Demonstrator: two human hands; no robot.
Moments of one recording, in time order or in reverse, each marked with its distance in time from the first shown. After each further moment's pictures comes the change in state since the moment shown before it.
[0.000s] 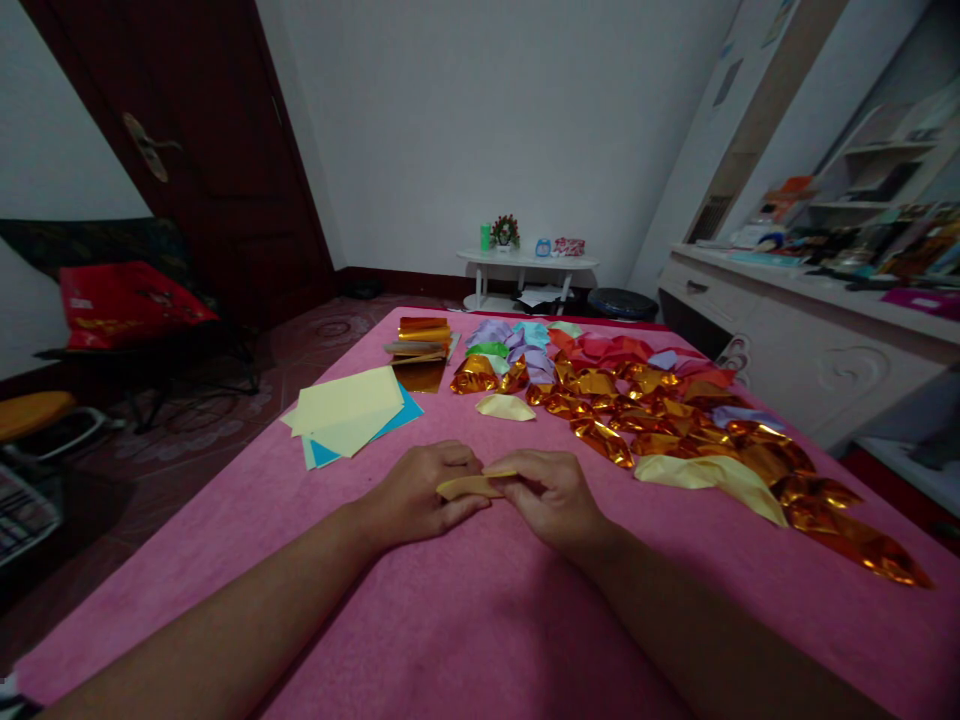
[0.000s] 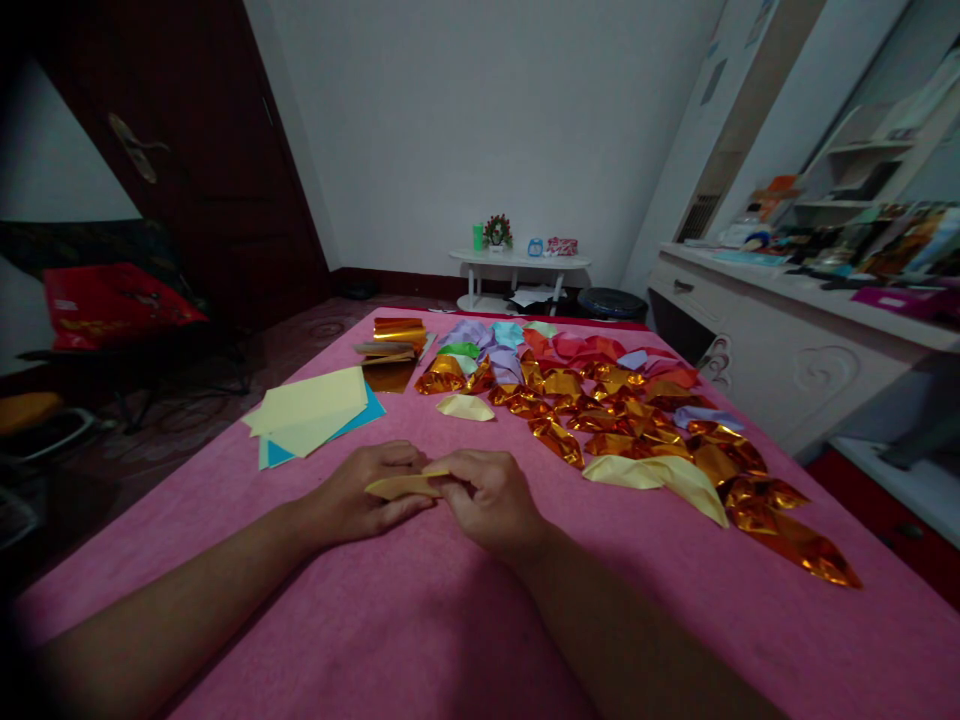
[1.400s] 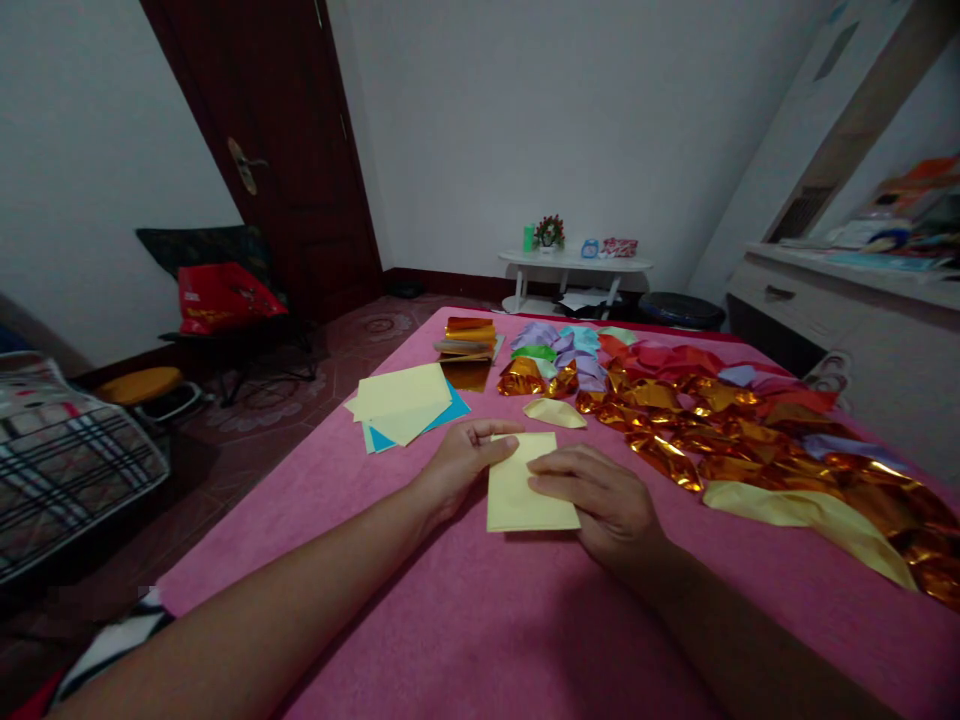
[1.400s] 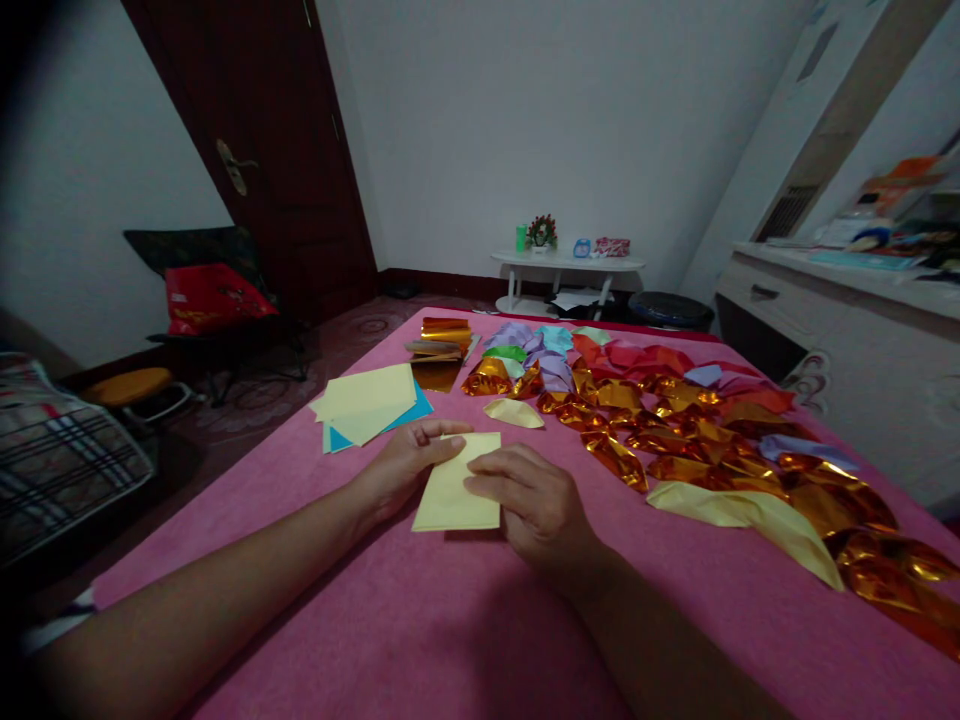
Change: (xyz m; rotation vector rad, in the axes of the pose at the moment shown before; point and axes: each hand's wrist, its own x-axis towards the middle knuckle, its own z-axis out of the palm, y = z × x) left_hand 0.012 0.004 0.002 -1.293 0.416 -0.759; right_hand 0.008 -0.003 -0.007 -0.088 -0.041 -0.379
